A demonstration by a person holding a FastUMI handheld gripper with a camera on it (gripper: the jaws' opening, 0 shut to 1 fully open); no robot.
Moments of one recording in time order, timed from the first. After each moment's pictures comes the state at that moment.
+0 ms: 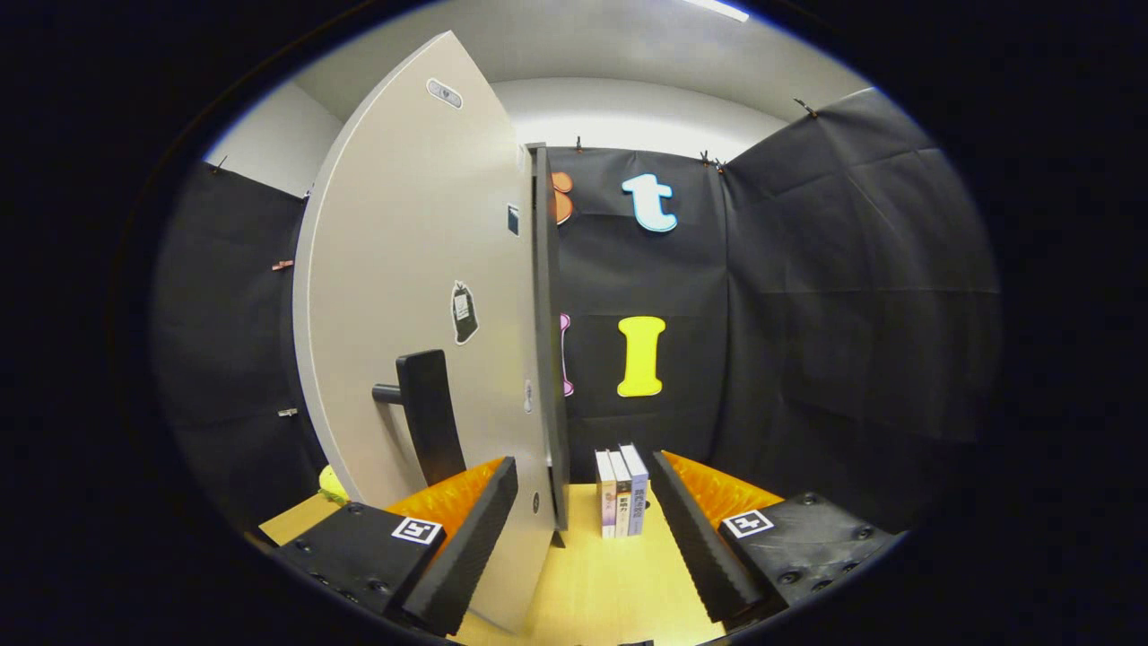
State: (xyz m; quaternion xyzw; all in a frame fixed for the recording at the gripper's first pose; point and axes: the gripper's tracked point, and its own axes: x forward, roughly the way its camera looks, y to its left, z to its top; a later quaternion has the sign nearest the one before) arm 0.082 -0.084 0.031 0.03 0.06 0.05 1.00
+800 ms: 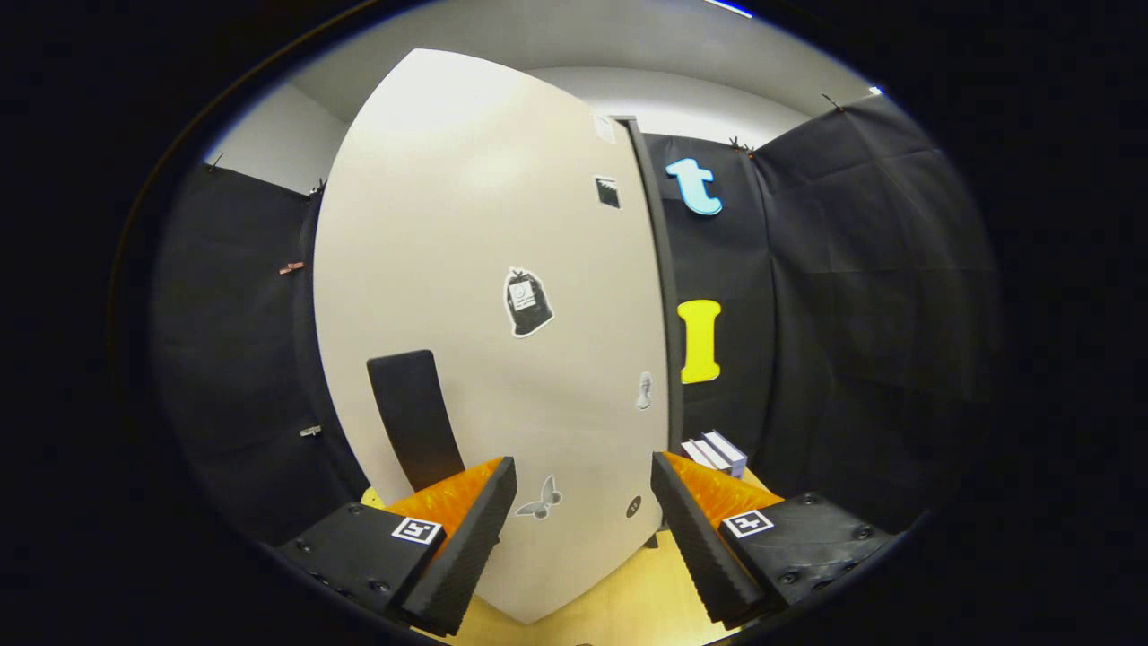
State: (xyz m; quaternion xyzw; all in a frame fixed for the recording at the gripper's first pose) arm 0.119 0.089 0.008 0.04 0.09 0.06 0.99
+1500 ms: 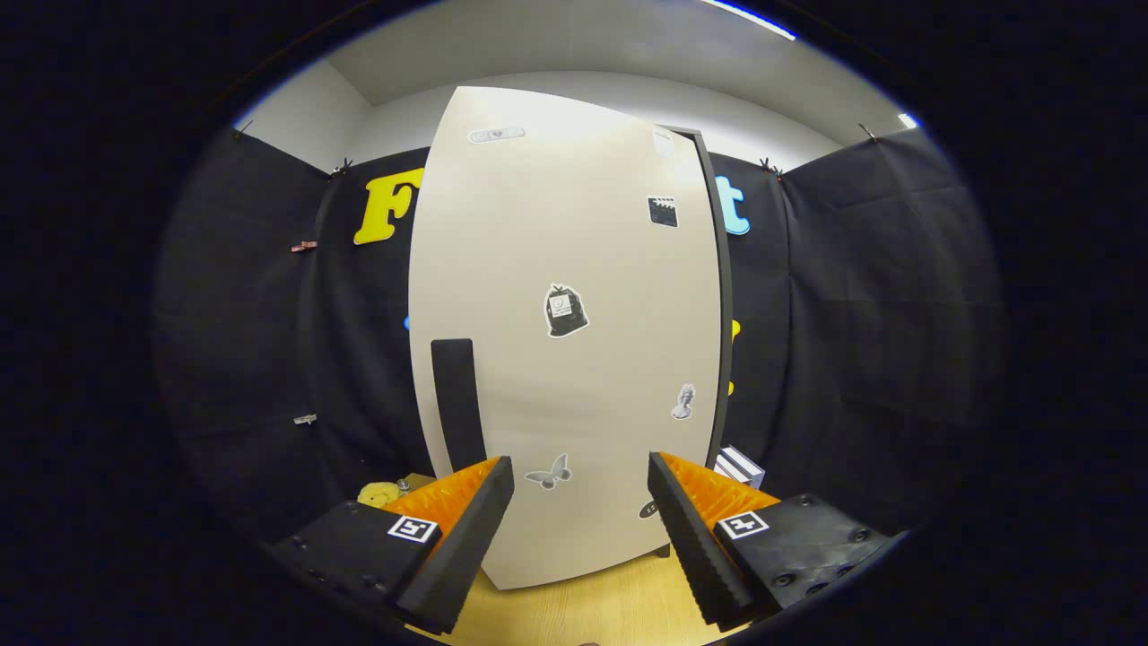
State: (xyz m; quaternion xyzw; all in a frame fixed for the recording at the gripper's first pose) arm 0.116 0.131 0.029 0.02 0.06 0.05 1.00
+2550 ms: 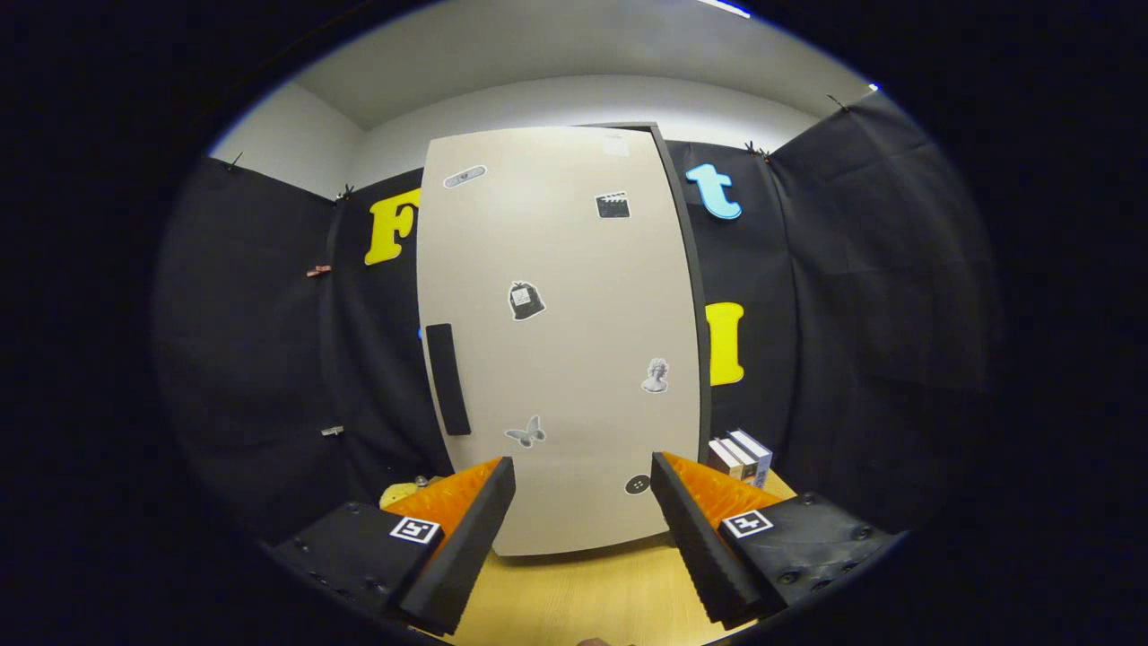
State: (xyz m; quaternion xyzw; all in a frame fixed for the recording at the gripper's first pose) arm 0.002 0.014 -0.014 0.08 0.06 0.11 0.99
